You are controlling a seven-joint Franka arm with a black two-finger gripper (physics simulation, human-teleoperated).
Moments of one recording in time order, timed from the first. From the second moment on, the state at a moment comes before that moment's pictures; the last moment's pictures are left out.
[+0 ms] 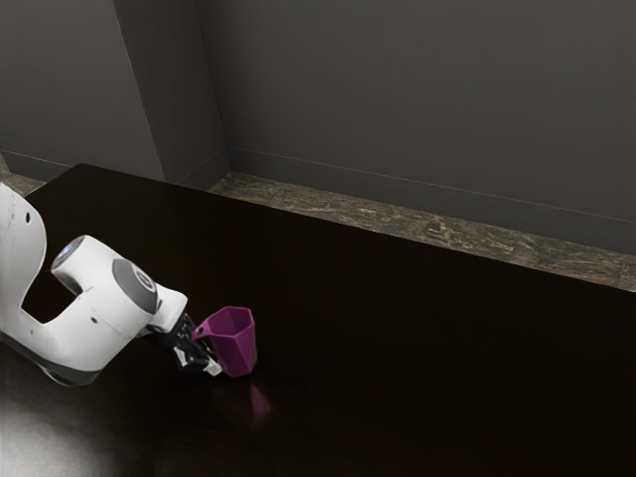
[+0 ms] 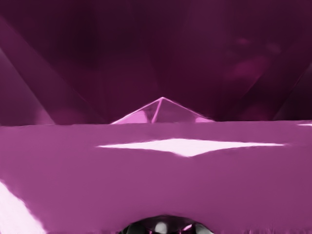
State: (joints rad) arm -0.07 0.10 0.09 -2.53 -1.13 2.76 1.84
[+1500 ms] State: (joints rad) arm -0.01 -0.02 0.18 -2.60 -1.12 2.72 1.89
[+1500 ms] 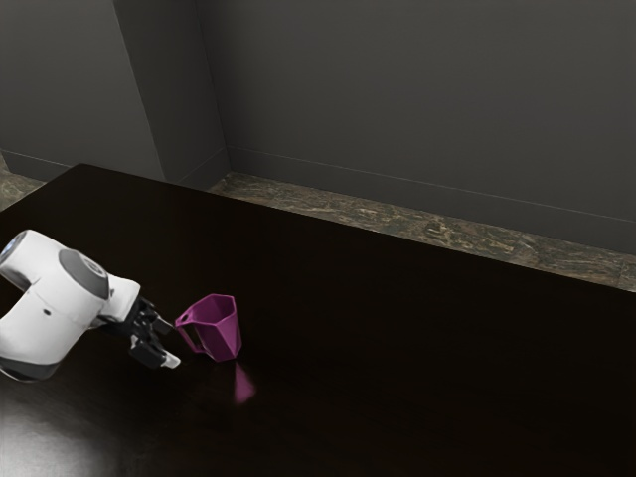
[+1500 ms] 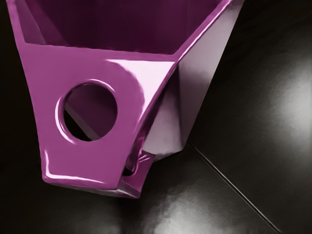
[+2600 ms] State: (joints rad) arm 0.13 -0.01 0.17 -1.80 -0.03 1.91 0.92
